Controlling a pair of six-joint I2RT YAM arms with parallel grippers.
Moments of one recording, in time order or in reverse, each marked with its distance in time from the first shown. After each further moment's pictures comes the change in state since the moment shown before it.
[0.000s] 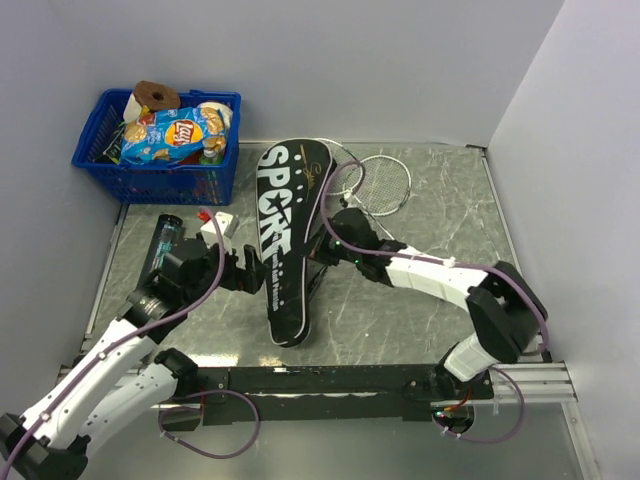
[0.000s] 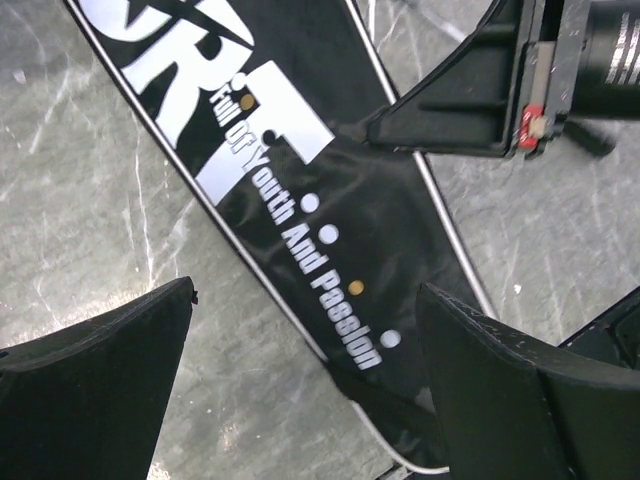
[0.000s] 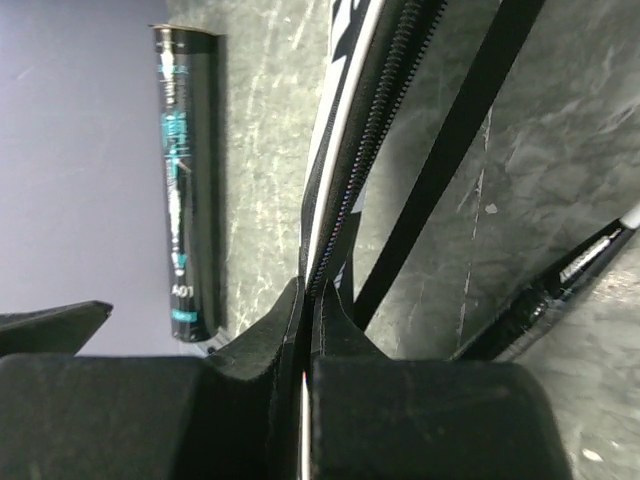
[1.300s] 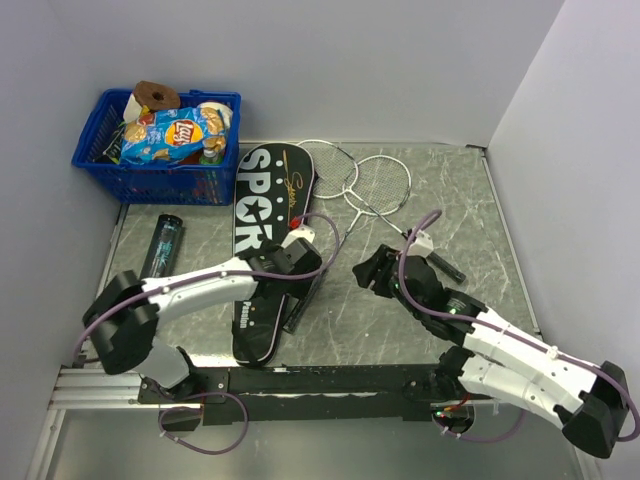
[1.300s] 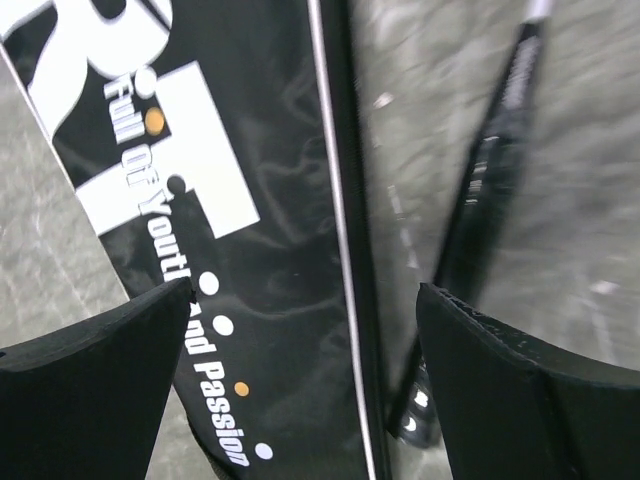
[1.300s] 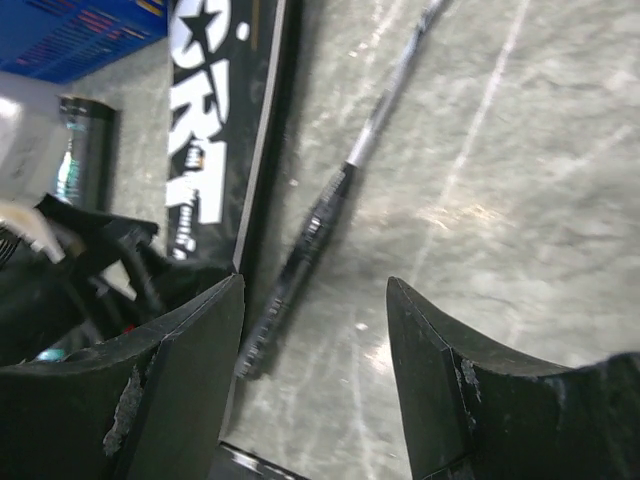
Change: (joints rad) left arm -0.371 0.786 0.292 -0.147 -0.509 -0.132; right arm 0.081 -0.704 -0.345 -0.336 0.448 -0.138
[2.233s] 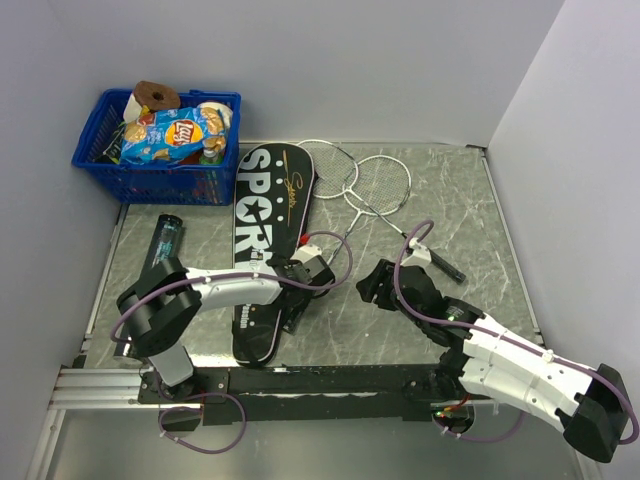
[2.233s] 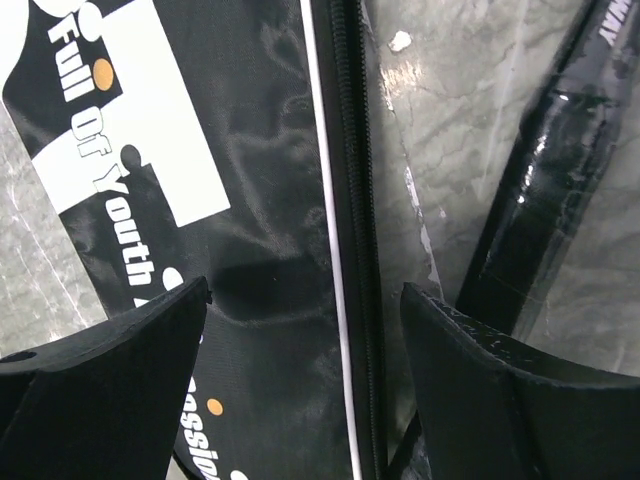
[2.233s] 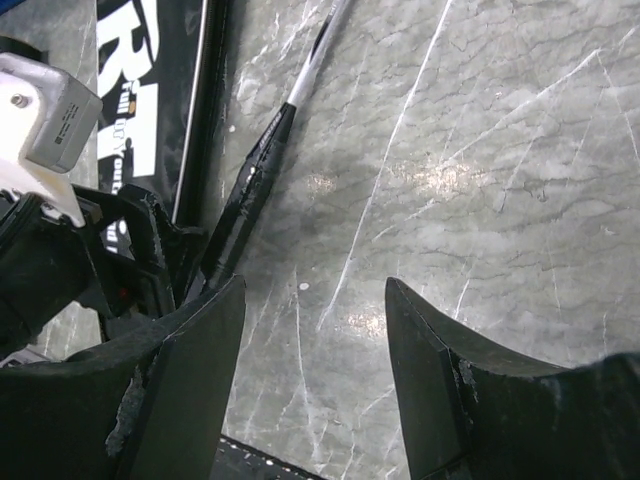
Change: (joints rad) left arm -0.066 0.197 -0.007 -0.012 -0.114 -0.077; right arm -0.012 -0.047 -0.122 -0.016 -0.054 -0.012
